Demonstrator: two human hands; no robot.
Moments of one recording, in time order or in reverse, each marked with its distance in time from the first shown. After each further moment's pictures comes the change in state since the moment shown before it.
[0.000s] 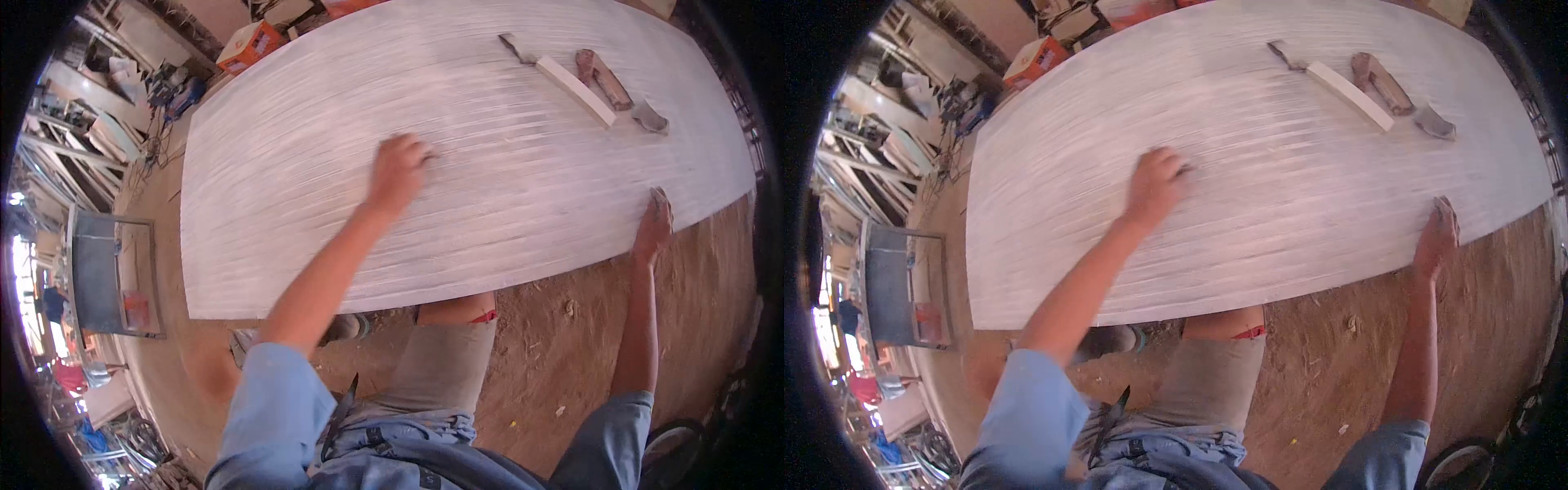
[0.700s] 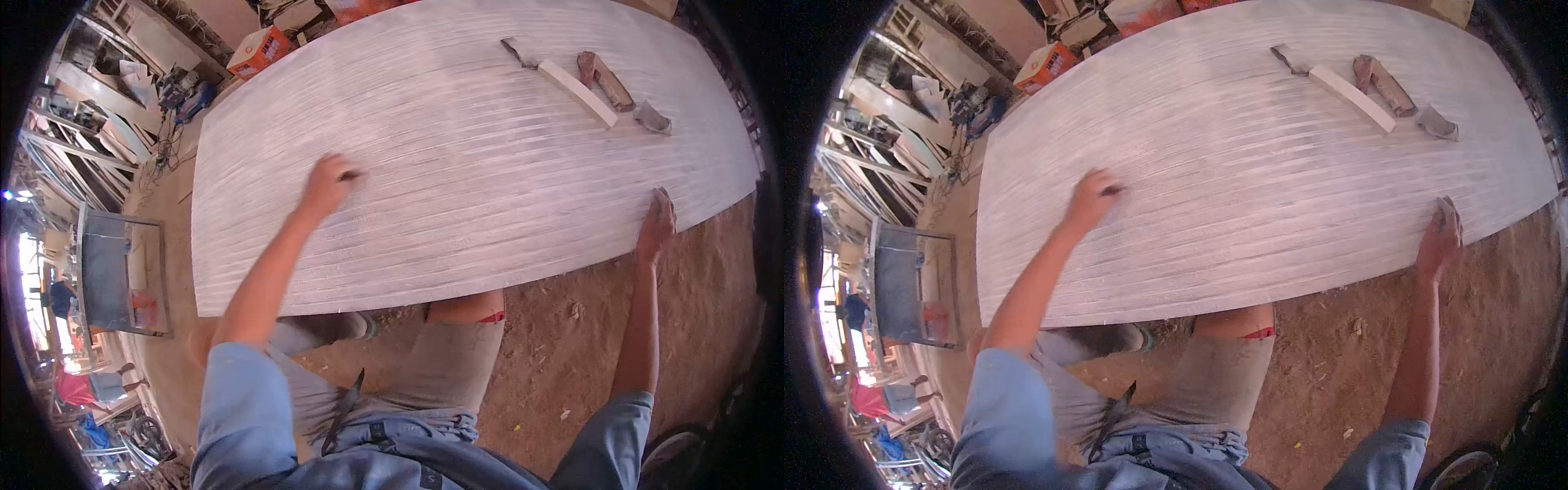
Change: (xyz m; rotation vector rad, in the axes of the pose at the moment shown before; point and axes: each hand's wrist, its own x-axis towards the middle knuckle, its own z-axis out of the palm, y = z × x) left_hand -0.045 -0.082 -0.086 -0.005 -0.148 -0.076; right_hand -0.003 -0.007 -0.005 -0.015 -0.047 0.034
